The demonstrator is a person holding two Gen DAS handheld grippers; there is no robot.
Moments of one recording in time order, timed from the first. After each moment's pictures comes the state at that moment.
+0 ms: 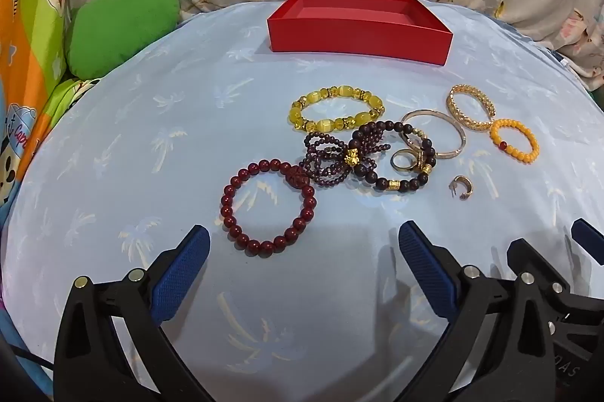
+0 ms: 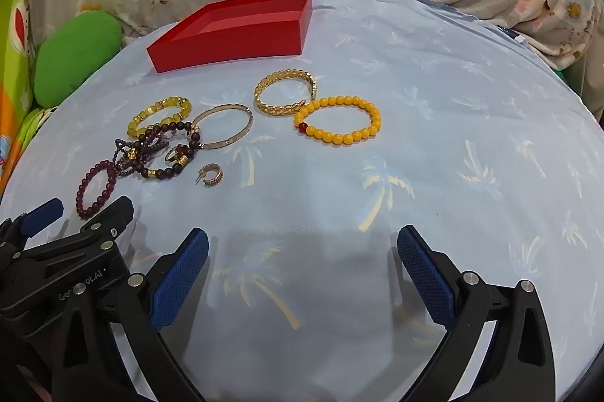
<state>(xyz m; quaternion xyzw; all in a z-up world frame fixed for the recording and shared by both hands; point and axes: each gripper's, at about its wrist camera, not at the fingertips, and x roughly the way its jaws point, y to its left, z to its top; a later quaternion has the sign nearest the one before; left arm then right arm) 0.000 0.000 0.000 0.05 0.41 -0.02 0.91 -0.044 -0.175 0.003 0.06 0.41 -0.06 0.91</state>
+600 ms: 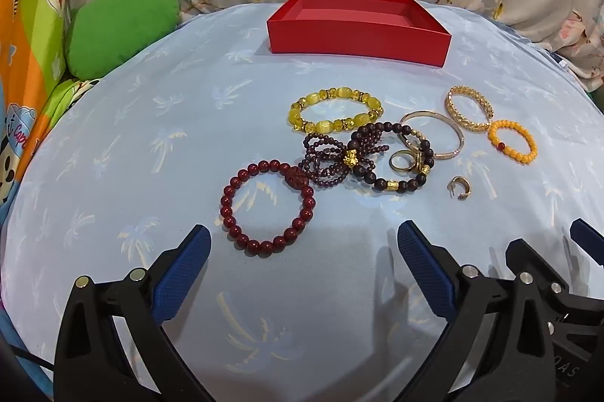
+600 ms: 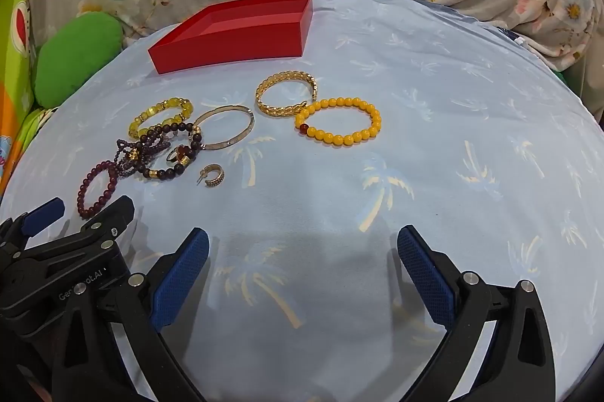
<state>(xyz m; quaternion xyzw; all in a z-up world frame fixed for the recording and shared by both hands) -0.001 0.000 0.000 0.05 0.40 -0.02 0.91 -0.044 -0.174 0.005 0.06 0.41 -0.06 0.91</state>
